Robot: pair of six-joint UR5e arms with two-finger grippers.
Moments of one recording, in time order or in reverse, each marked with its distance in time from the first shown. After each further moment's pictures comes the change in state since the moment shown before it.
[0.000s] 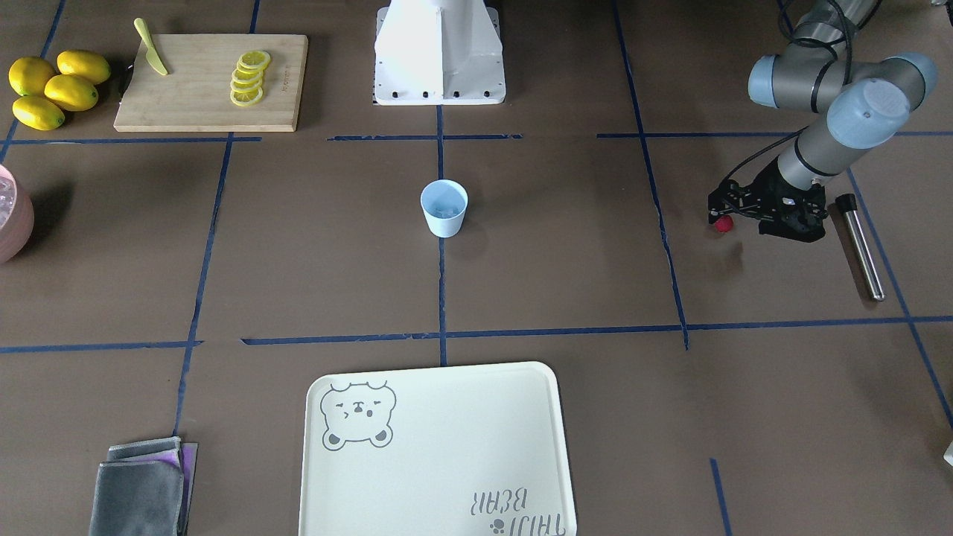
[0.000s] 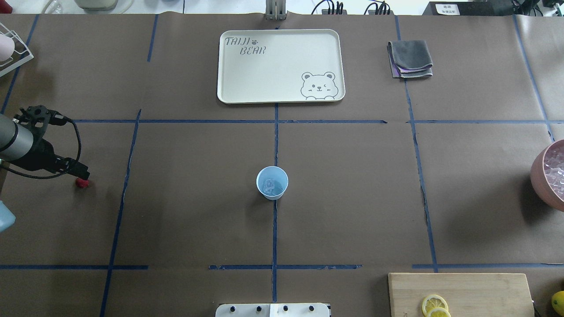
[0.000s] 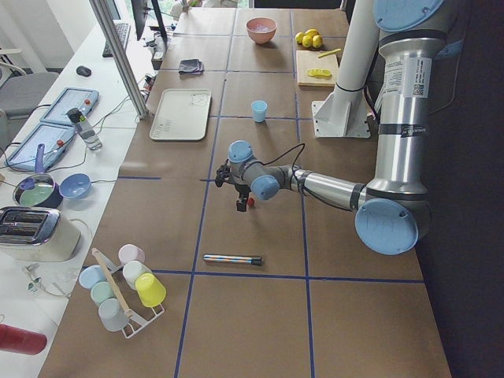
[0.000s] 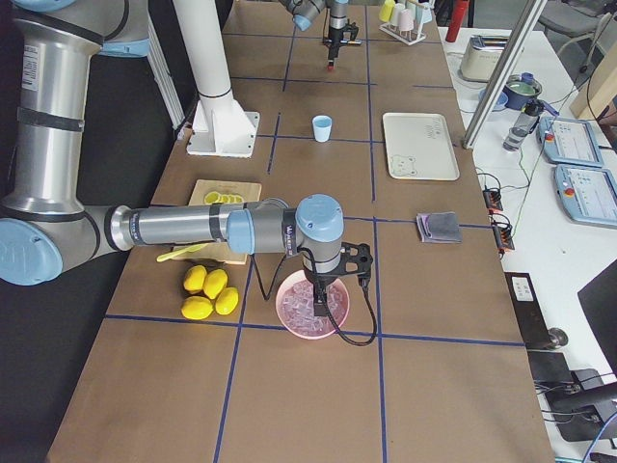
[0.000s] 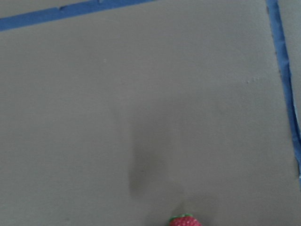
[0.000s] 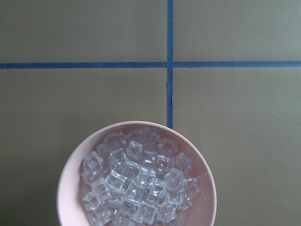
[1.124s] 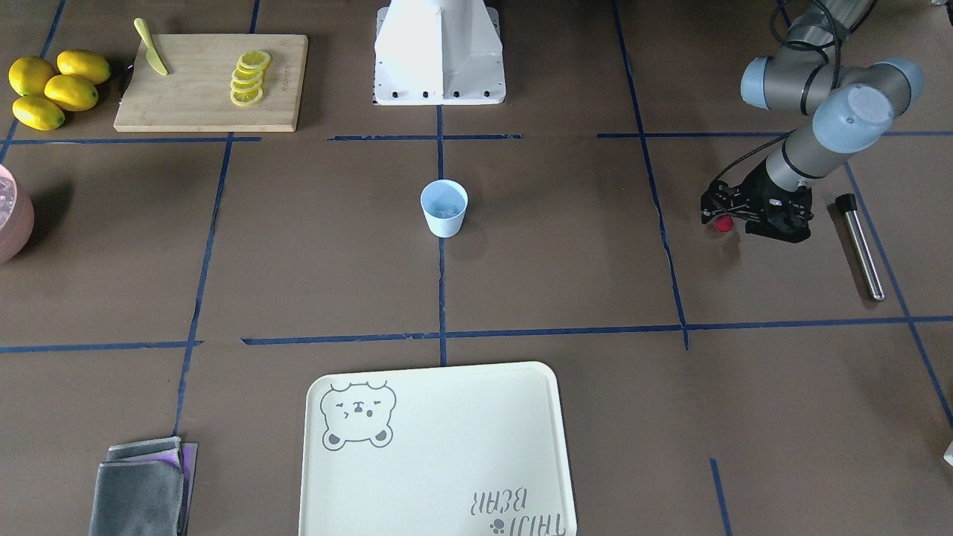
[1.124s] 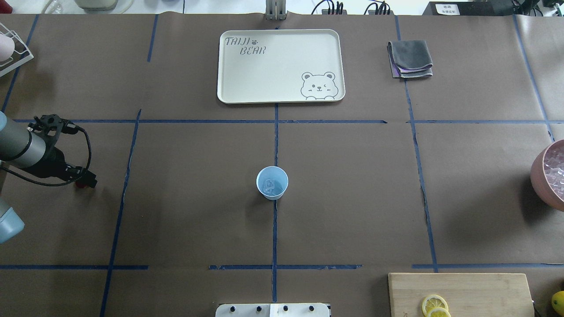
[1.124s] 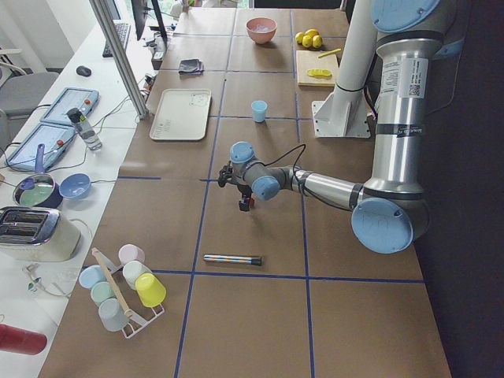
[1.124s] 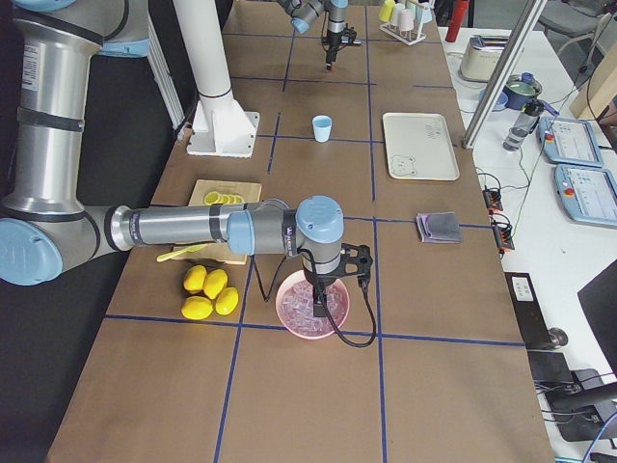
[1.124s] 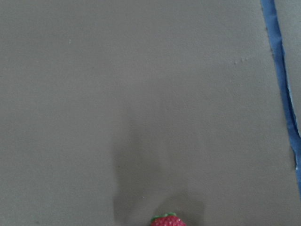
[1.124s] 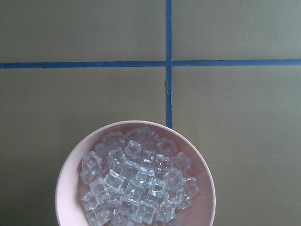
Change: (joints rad) left arm 0.023 -0.003 0.012 -0.002 0.001 0.001; right arm 0.000 0.000 -0.004 0.000 0.000 0.002
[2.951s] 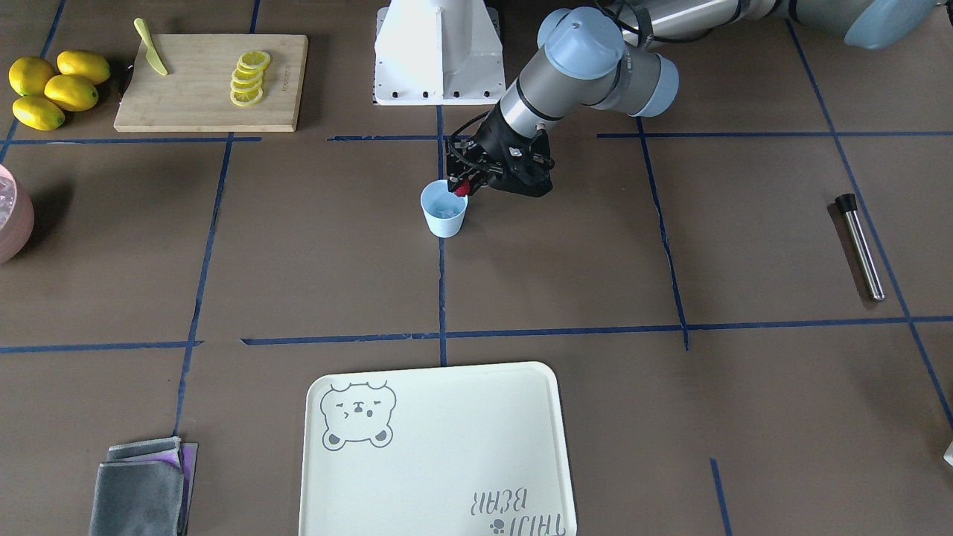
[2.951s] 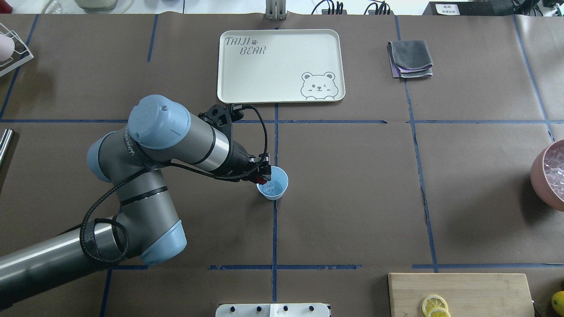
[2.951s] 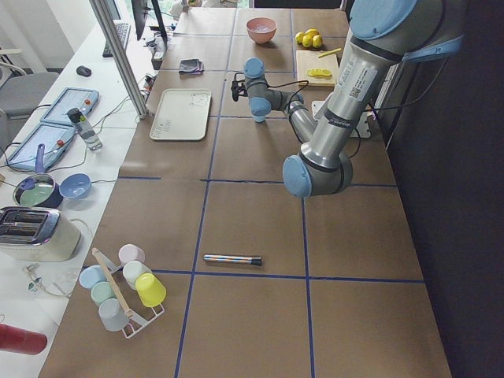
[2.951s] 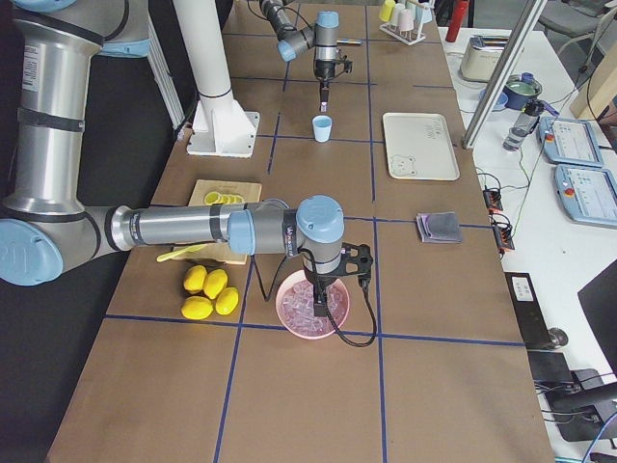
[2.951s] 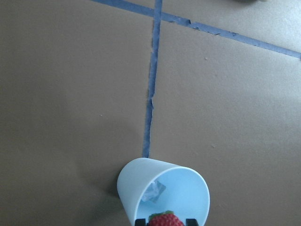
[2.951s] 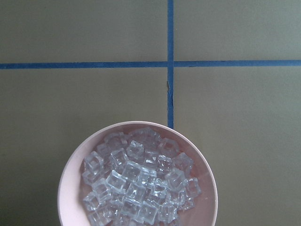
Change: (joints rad) left arm 0.310 -0.593 -0.010 0.002 0.162 -0.769; right arm 0.000 0.002 0.002 -0.002 0.005 0.000
